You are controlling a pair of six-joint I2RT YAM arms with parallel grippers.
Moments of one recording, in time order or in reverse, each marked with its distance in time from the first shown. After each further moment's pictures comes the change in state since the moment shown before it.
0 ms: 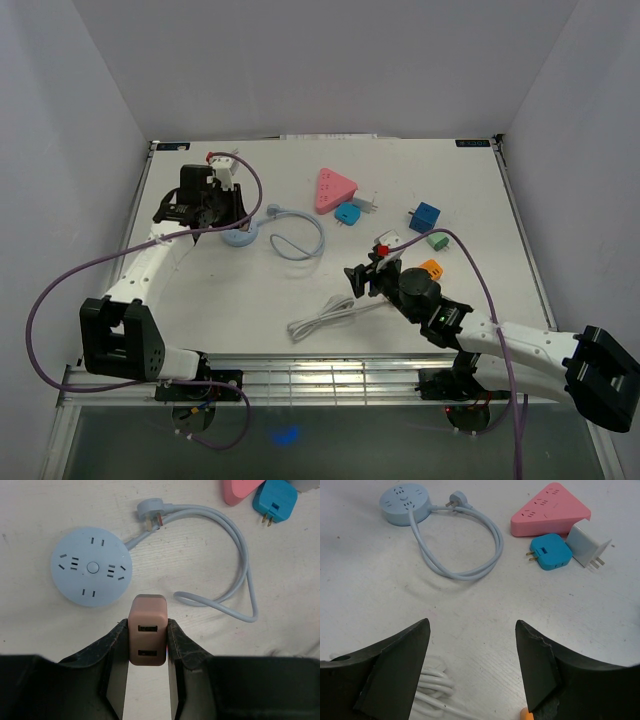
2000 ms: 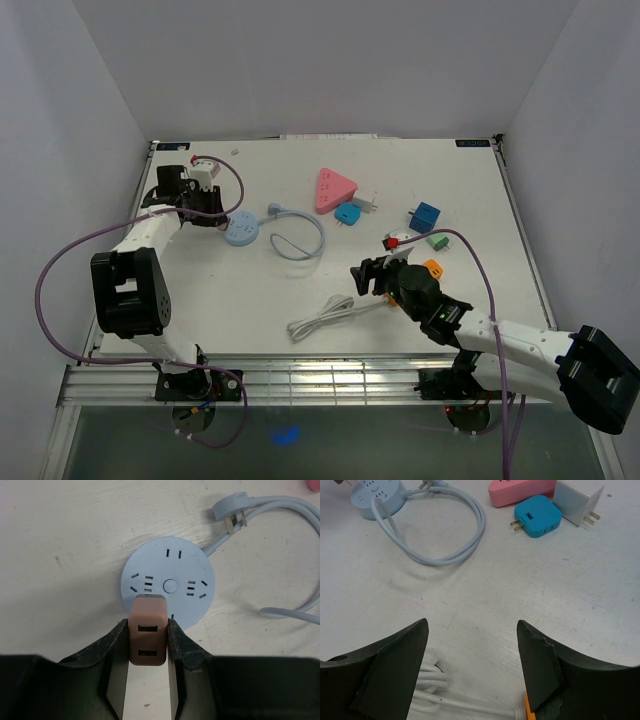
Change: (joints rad) left arm 0.244 0.269 0.031 0.121 0.177 0.295; right arm -0.071 0.024 -0.023 -0.049 0.009 0.174
